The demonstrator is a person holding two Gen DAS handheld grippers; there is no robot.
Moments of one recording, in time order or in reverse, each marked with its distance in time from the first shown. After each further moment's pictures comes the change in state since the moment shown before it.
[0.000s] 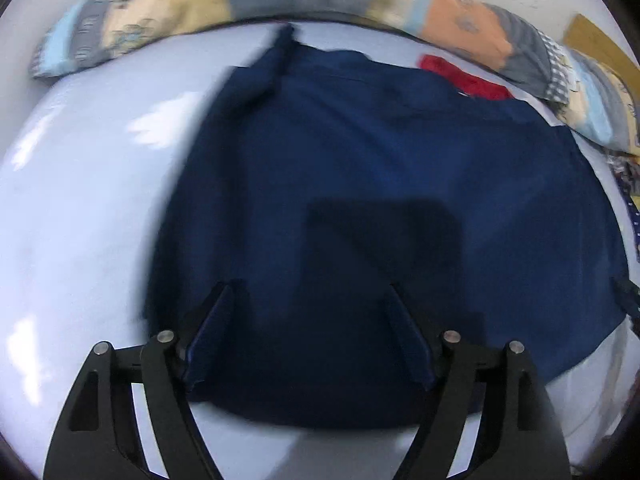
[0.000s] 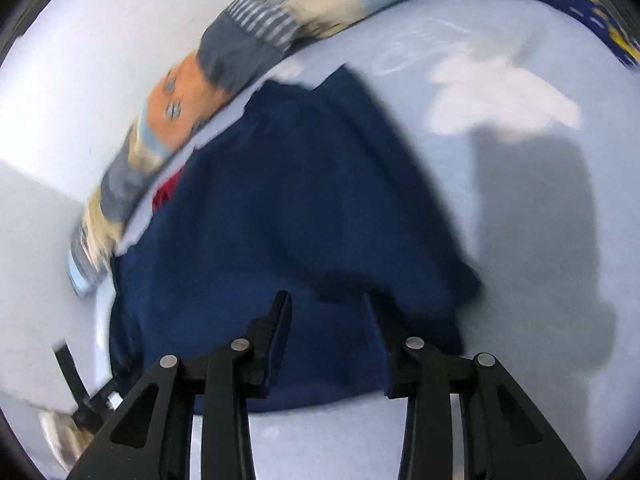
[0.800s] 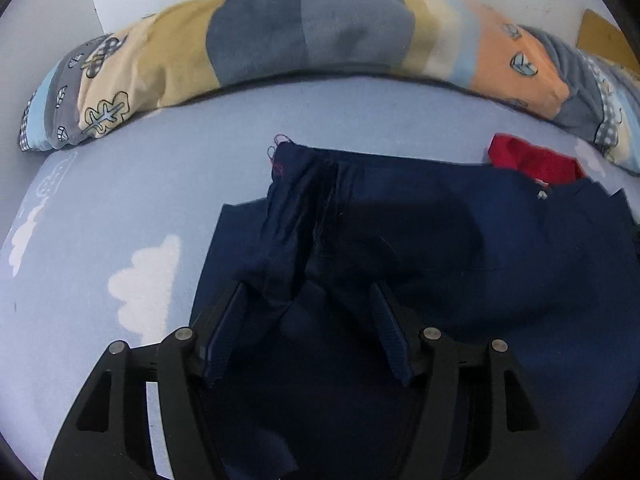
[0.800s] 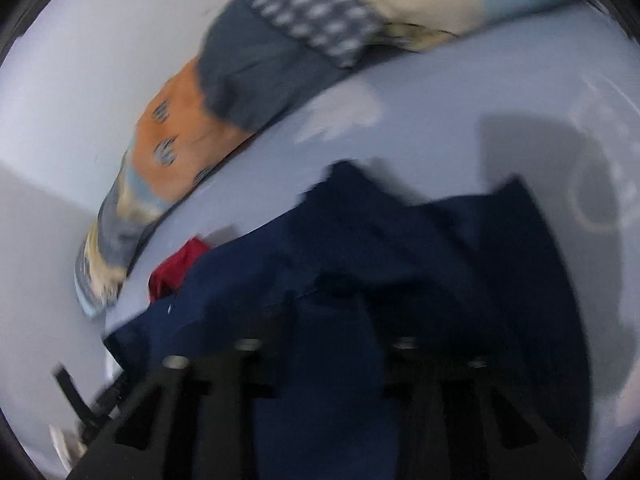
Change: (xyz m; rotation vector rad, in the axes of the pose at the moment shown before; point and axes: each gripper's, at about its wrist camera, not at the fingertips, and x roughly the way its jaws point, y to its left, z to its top) left arm 0.078 -0.013 0.105 0.078 -0.129 0.065; right arm 0.139 0.056 0.164 -0.054 0.035 0.103
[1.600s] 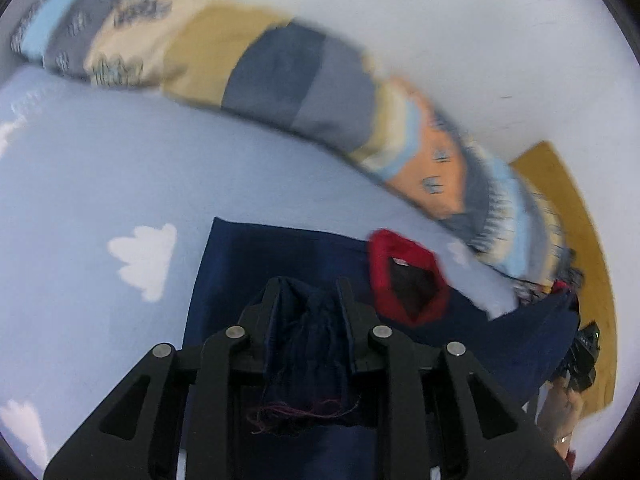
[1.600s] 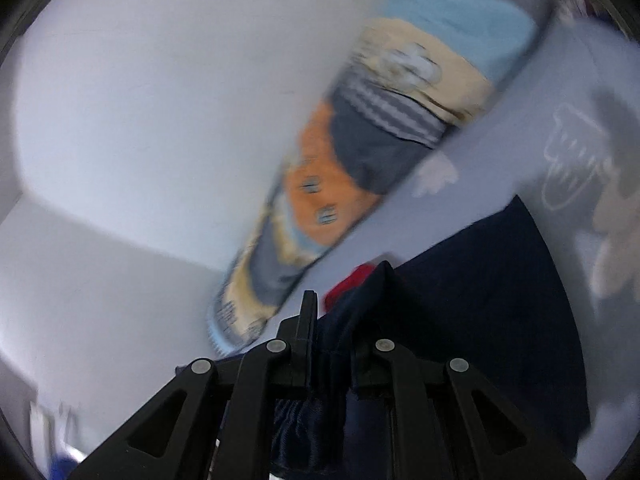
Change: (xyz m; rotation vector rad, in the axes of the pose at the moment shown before) left arm -0.072 0.082 0.036 -0.356 0.065 -0.437; right arm -0.140 0.024 0.003 0.173 -0.115 0.404
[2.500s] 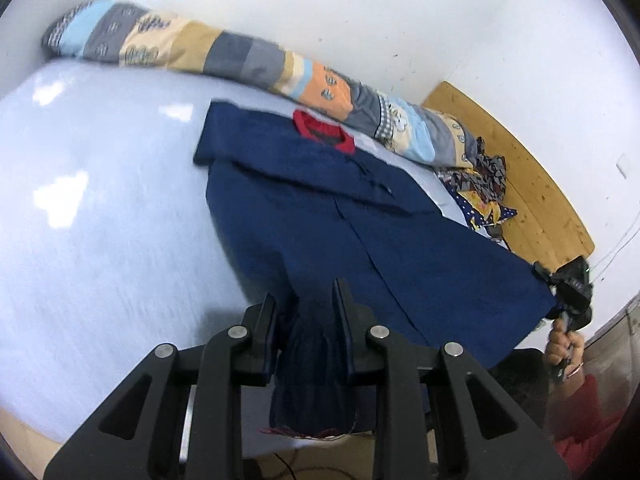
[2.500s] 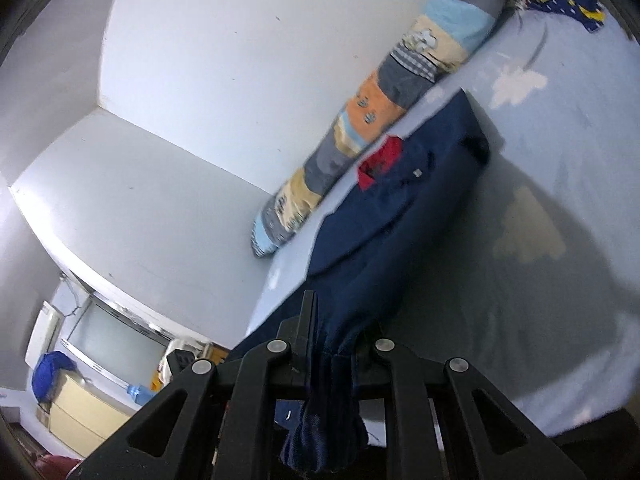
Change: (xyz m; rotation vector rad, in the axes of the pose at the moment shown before) left arm -0.228 0.044 -0.332 0.267 -0.133 -0.186; right arm -0.261 -0.031 -0.261 -0.252 0.052 0.184
